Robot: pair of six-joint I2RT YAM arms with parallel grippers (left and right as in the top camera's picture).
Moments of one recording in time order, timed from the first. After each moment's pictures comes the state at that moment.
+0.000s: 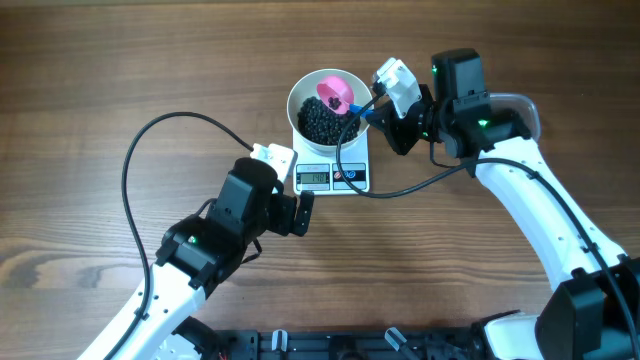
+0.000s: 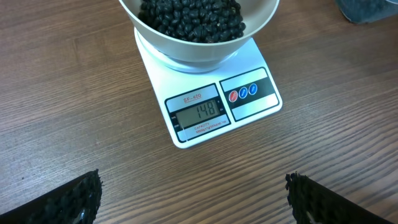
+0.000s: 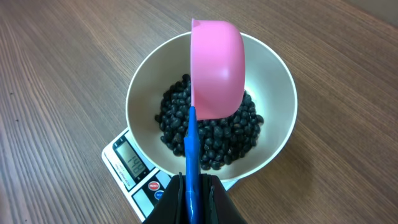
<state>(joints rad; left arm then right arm) -0.56 1.04 0.75 -0.54 -0.04 -0.20 0.28 1.57 1.19 -0.48 -0.49 -0.37</state>
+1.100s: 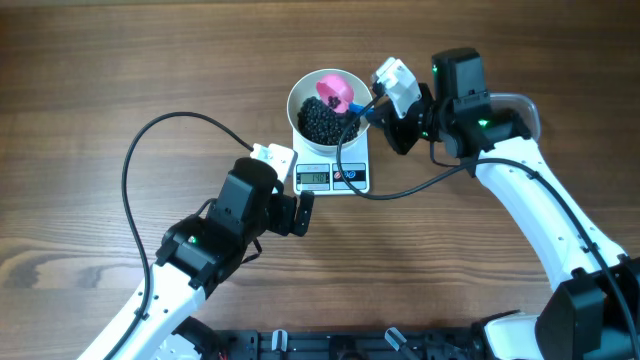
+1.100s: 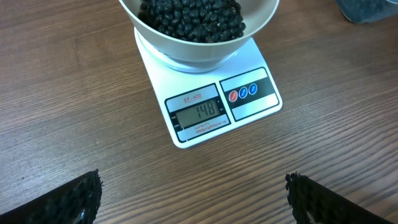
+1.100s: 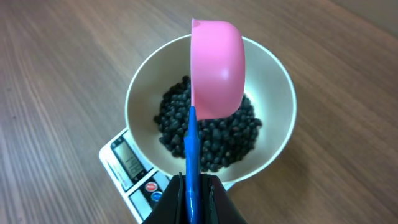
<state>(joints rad) -0.56 1.04 0.75 -0.54 -0.04 -0.20 0.28 1.57 1.19 -0.47 -0.50 -0.40</state>
